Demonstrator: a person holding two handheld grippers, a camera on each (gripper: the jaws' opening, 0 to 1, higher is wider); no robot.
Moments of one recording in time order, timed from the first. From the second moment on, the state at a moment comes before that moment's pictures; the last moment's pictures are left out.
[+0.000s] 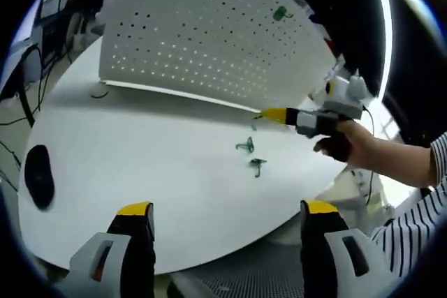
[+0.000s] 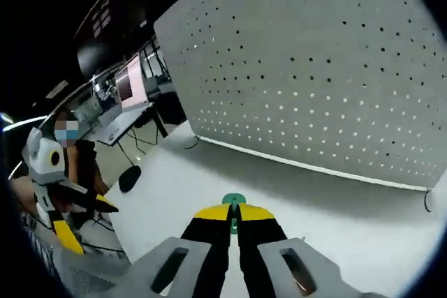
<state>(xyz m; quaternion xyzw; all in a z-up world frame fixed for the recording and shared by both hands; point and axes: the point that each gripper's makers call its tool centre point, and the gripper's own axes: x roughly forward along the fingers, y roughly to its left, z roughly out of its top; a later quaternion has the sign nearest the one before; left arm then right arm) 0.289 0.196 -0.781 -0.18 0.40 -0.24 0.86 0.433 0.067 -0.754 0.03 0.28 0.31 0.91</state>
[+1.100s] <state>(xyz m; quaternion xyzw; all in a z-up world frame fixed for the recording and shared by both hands) 0.316 0.164 -0.748 -0.19 0.37 -0.26 0.87 0.337 0.130 -0.702 0.11 0.24 0.35 0.90</state>
